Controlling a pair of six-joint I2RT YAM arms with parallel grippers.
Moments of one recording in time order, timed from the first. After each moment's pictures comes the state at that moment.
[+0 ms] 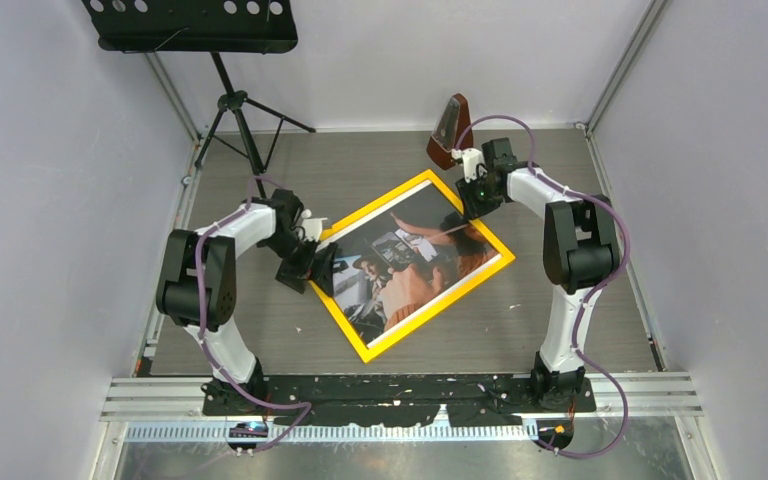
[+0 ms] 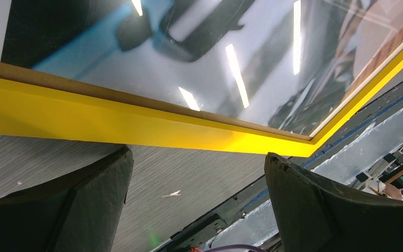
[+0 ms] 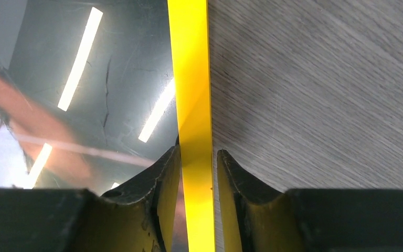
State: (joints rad) left arm -0.20 1.76 1.09 -0.90 0.49 0.13; right arm 0.17 2.02 1.45 -0.49 -0.22 -0.32
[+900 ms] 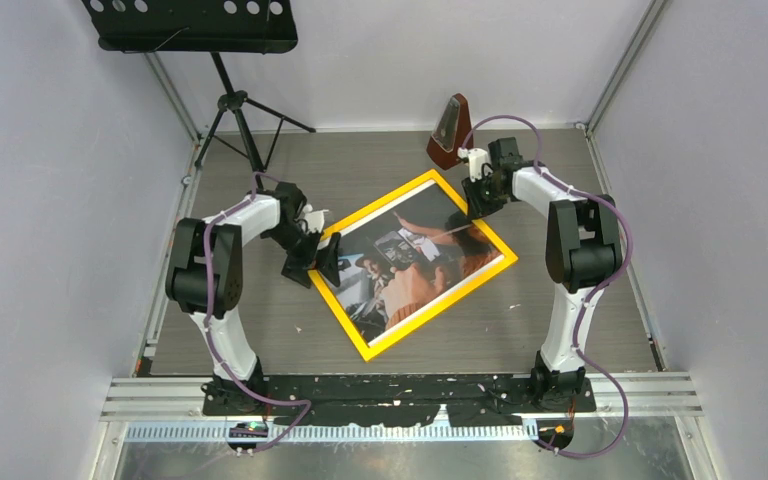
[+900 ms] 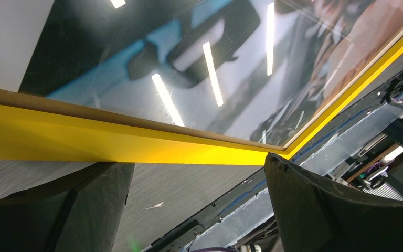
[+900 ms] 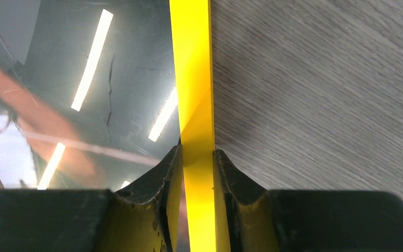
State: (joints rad) left arm -0.19 1.85 1.18 -0.92 0.54 0.05; right arm 0.14 2.02 1.46 -0.52 -0.26 -0.31
